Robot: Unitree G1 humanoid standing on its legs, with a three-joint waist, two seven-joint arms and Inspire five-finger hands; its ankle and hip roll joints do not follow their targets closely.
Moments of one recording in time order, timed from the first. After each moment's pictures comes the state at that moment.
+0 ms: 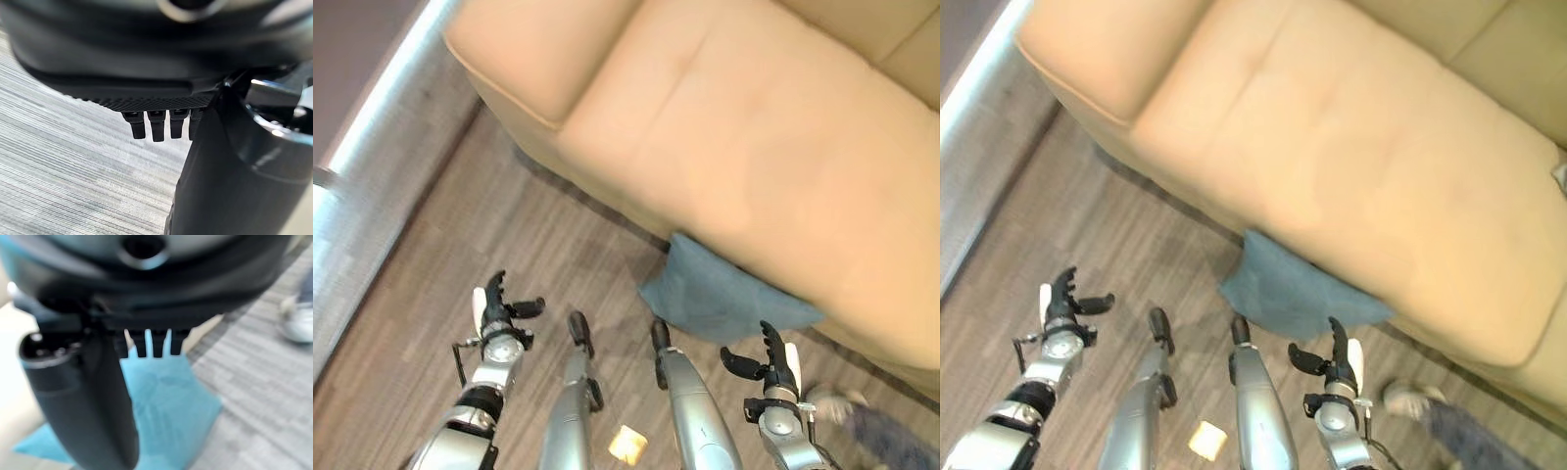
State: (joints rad) left arm -0.34 0.33 -0.19 0.94 -0.24 -0.12 0.44; right arm 0.01 -0.29 0.15 0.65 0.02 -0.14 -0.46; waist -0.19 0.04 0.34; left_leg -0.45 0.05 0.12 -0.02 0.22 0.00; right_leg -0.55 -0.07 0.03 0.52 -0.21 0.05
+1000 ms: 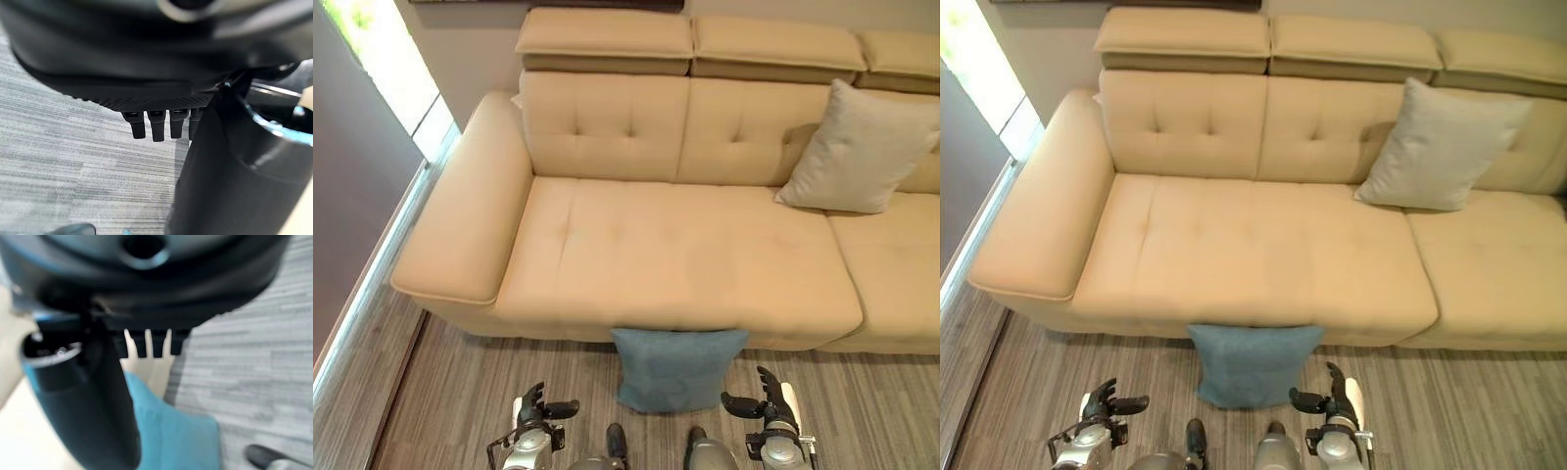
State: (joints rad) left arm -0.12 0.16 -0.13 1.14 -0.31 -0.09 0.35; right arm 0.03 -0.25 0.12 0.78 -0.02 -0.06 -0.41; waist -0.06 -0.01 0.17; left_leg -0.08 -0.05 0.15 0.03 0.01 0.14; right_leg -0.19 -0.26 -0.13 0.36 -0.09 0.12
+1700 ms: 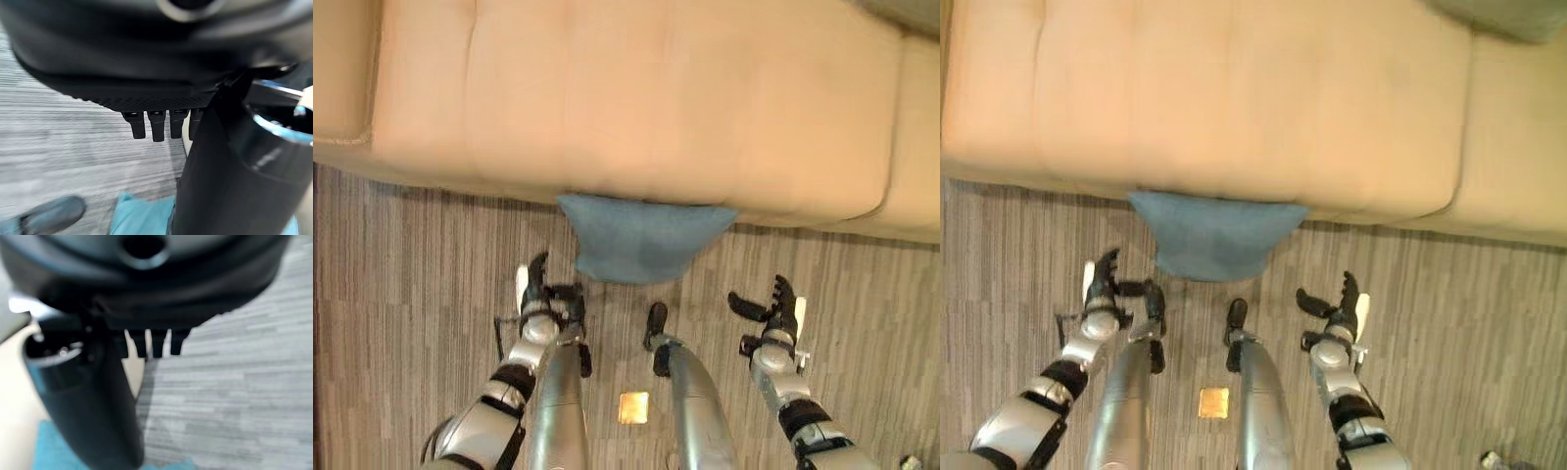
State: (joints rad) left arm -0.68 0.31 -0.34 0.96 -0.27 -0.11 0.50; right arm -0.48 -0.29 0.14 0.83 0.34 -0.17 -0.60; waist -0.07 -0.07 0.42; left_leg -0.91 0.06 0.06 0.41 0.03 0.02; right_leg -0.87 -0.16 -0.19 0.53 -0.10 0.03
